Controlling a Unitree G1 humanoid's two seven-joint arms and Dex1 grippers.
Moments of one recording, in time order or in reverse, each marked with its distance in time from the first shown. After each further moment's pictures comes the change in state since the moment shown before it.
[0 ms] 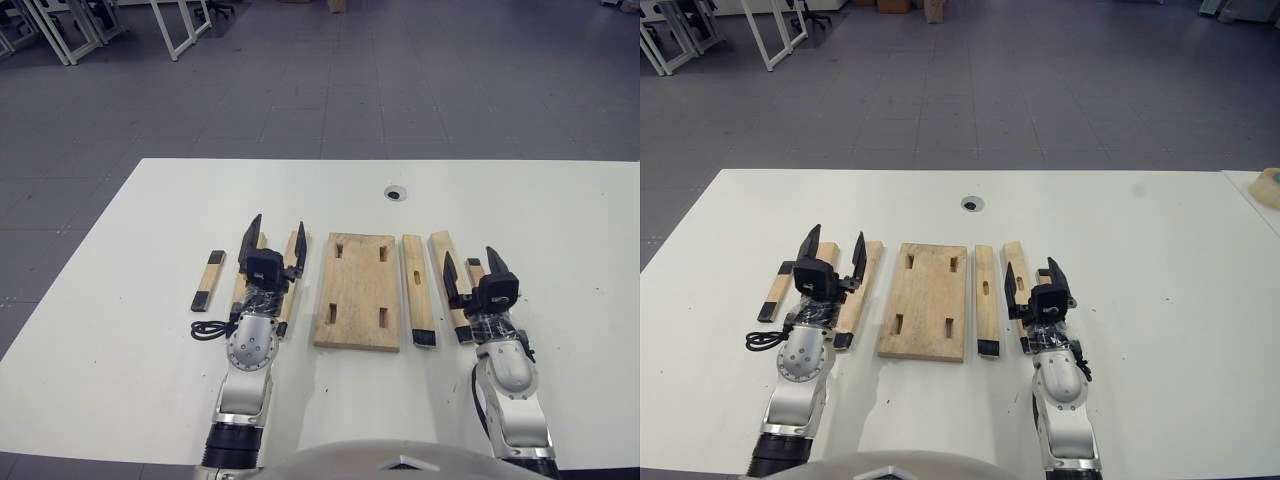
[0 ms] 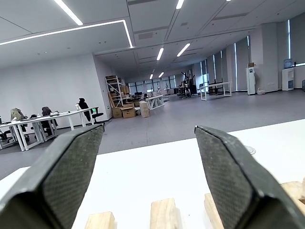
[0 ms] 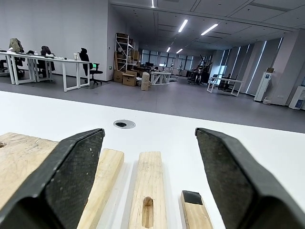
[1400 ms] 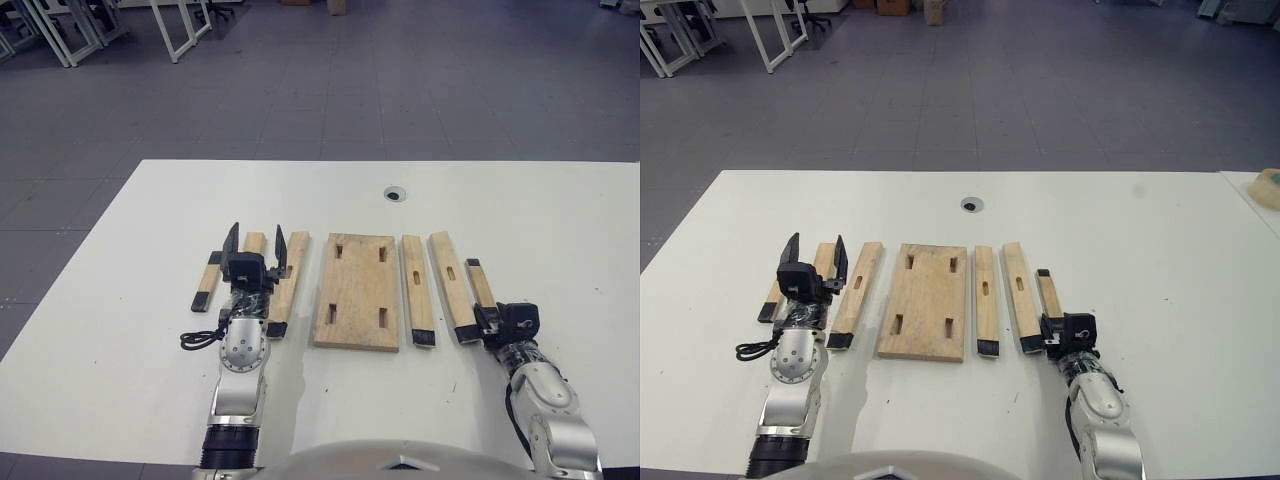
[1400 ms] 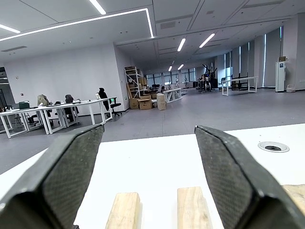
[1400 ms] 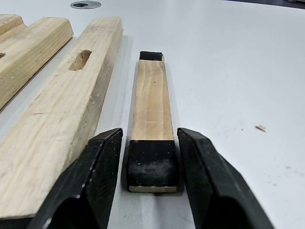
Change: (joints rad) left arm 0.012 -0.013 0.062 0.031 -0.011 0.010 0.058; right arm 0.115 -0.118 -0.133 -0.039 0.175 0.470 0.113
